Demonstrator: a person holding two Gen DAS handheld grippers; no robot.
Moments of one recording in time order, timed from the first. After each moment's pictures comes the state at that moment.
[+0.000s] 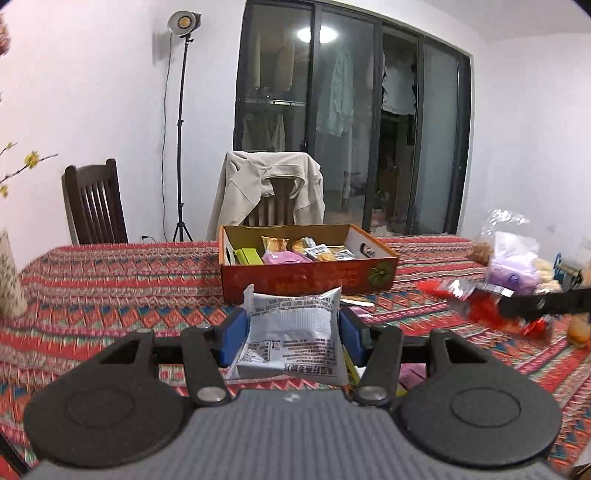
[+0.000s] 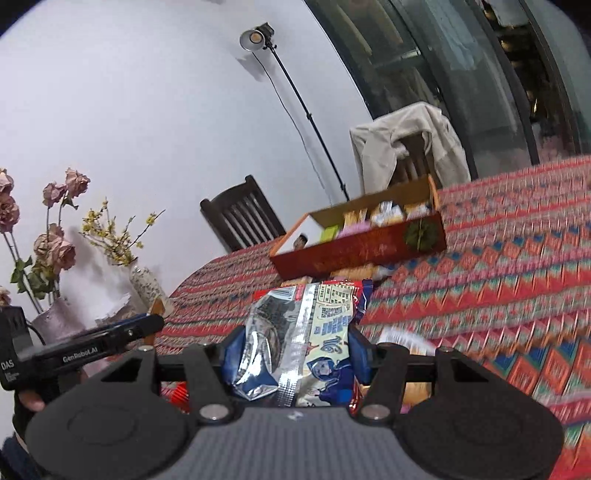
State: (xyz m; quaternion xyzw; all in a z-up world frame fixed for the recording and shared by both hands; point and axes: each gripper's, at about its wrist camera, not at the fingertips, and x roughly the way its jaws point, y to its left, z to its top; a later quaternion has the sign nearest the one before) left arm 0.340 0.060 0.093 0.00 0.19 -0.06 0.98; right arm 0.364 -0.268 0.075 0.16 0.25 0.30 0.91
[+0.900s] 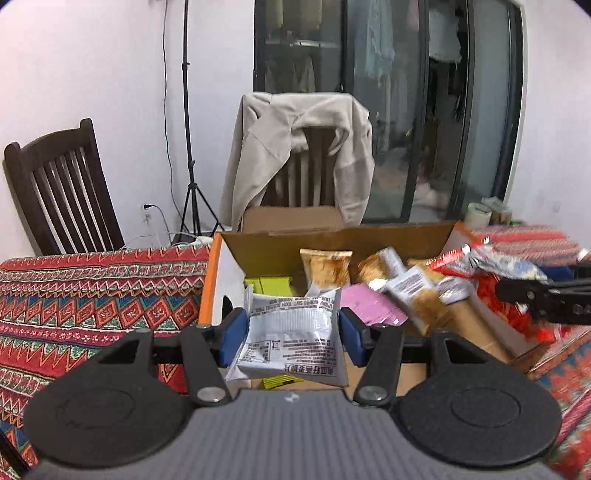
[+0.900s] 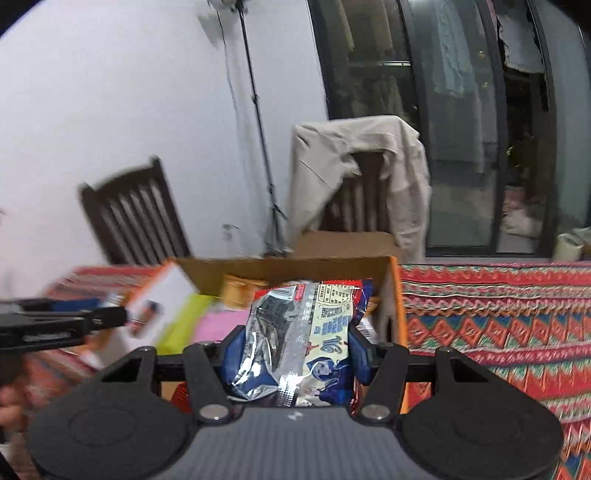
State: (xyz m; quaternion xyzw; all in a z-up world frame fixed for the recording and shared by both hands) left arm 0.678 0.066 0.051 0.01 0.28 -0.01 0.96; right arm 0.703 -0.193 0.060 0.01 0.28 0.18 0.94
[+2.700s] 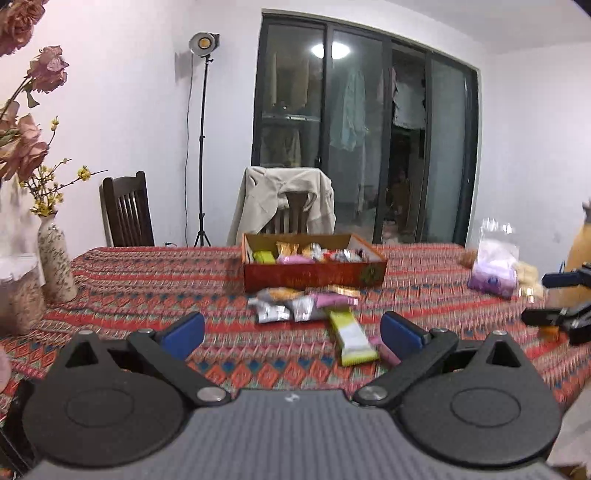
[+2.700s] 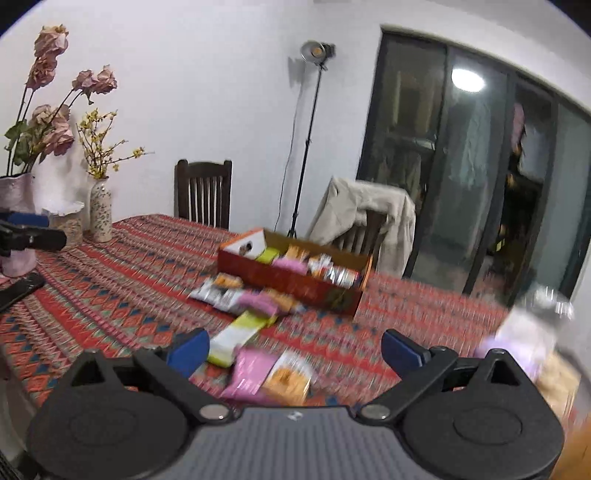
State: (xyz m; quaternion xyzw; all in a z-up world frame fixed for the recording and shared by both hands) left arm 0.198 0.054 0.121 -0.01 0.17 -0.03 0.99; right arm 0.248 -0.276 0.125 -0.09 0.20 0.21 0.95
